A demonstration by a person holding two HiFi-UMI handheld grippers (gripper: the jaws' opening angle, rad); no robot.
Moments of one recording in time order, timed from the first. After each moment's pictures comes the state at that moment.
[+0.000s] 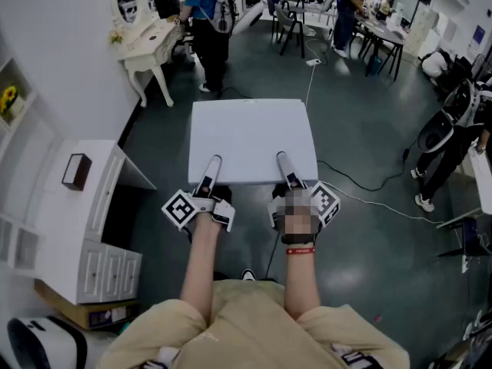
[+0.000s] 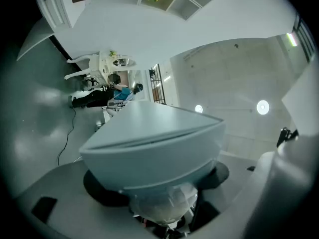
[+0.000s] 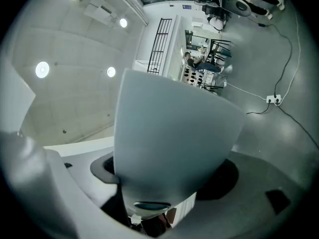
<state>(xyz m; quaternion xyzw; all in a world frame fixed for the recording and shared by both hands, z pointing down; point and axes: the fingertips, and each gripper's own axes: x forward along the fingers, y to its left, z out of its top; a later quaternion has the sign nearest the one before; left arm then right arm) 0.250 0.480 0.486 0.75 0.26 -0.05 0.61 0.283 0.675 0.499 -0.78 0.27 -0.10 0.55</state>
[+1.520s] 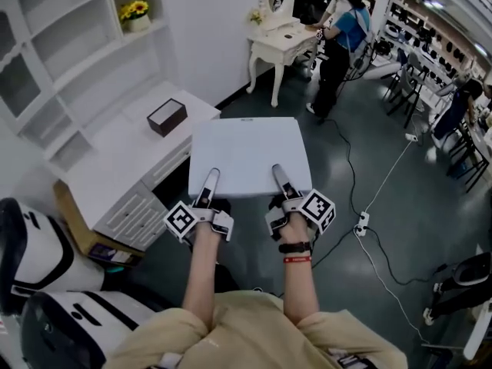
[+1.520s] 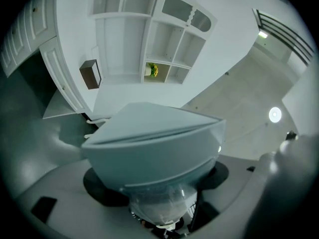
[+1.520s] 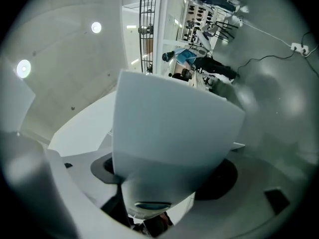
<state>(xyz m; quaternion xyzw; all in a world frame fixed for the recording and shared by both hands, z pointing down) 0.106 0.177 0.512 0.76 0.00 -0.22 0.61 0.243 0.318 0.514 -0.67 0.47 -0.31 0.49</state>
